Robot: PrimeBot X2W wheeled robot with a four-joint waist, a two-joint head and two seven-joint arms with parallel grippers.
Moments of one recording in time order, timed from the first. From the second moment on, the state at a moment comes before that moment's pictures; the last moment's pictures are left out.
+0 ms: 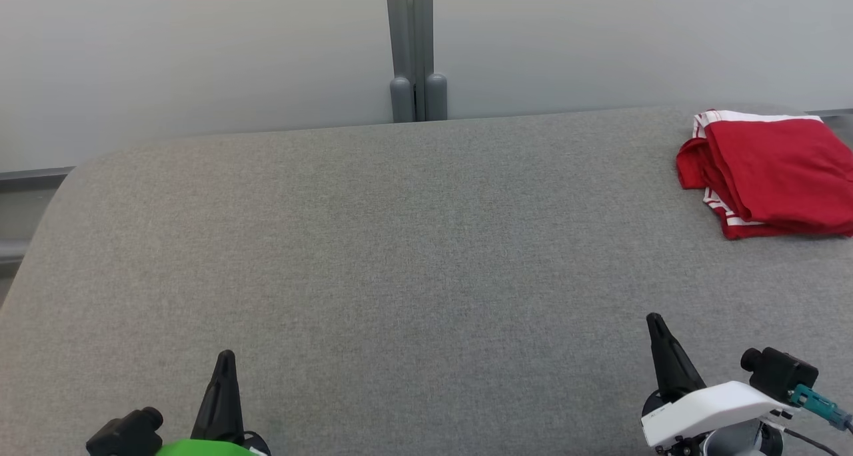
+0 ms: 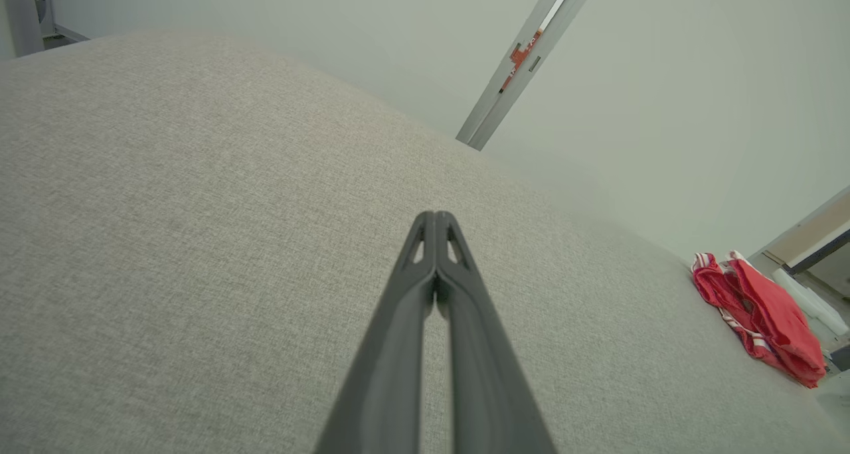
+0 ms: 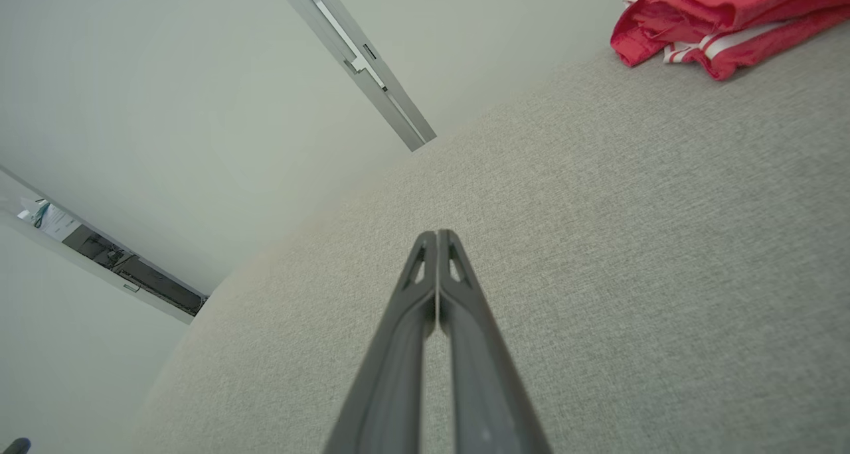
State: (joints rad) left arm 0.12 0.07 -0.09 0.14 -0.63 -0.04 -0.17; right arm 0.03 -0.08 0.09 0.22 0.69 0.13 -0.16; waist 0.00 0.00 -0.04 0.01
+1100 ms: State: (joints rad) left arm 0.02 0.08 -0.03 0.18 -1.08 -0.08 -0.07; right arm -0.03 -0.08 0.02 0.23 1.11 0.13 -0.06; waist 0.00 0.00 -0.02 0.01
